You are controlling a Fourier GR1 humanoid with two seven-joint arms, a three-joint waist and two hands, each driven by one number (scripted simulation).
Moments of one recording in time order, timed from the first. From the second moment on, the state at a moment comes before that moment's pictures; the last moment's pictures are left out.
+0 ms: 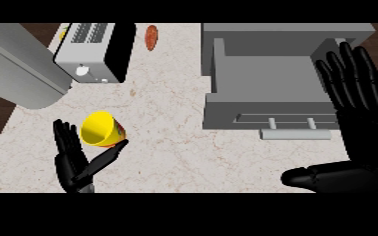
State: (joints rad) left arm 0.02 0.01 0.12 -1.15 0.32 0.43 -0.66; right arm -0.12 -0.09 -0.05 -2.07 -0.15 0.12 0.18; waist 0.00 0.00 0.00
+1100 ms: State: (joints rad) left arm -0.17 0.05 0.25 -0.75 0.40 0.22 -0.88; right arm -0.11 -0.08 -0.04 -2.09 -0.14 0.12 0.19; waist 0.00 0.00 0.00
